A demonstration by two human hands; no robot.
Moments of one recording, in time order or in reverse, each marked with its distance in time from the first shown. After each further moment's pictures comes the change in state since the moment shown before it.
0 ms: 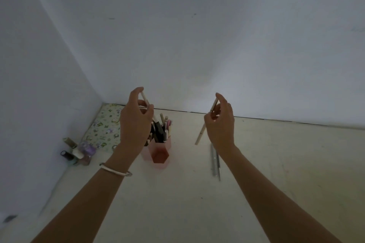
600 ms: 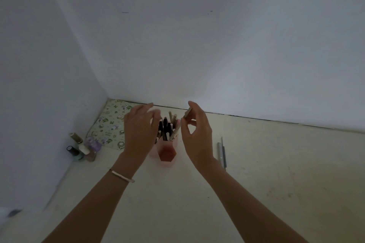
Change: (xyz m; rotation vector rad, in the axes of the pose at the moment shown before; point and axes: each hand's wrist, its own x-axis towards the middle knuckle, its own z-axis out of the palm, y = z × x) left_hand -0.013 -0.045 0.000 0.468 -0.024 0.288; right_hand -0.054 -0.031 0.059 0.081 -0.075 -0.307
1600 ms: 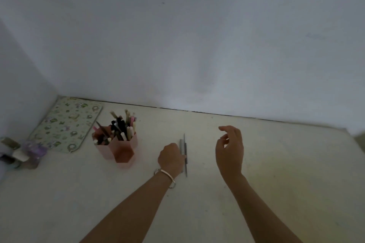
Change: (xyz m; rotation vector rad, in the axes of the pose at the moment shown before) left_hand -0.076 0.145 0.147 -0.049 -0.818 -0.404; right_hand -0.027 0.102 -0.166 -0.475 0.197 0.263
